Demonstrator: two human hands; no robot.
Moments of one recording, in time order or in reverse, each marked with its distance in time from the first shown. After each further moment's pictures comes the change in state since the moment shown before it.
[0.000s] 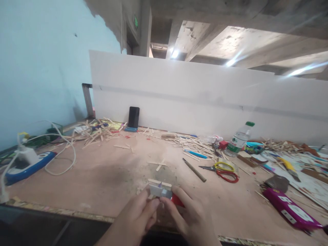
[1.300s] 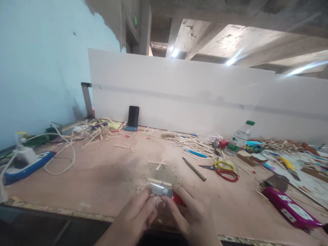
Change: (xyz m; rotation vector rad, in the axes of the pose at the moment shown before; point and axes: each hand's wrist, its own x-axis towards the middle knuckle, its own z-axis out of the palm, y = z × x) left_hand -0.008 0.006 -0.003 -0.090 -0.023 0.022; right_hand -0.002 0.002 0.001 0.028 0.030 0.018
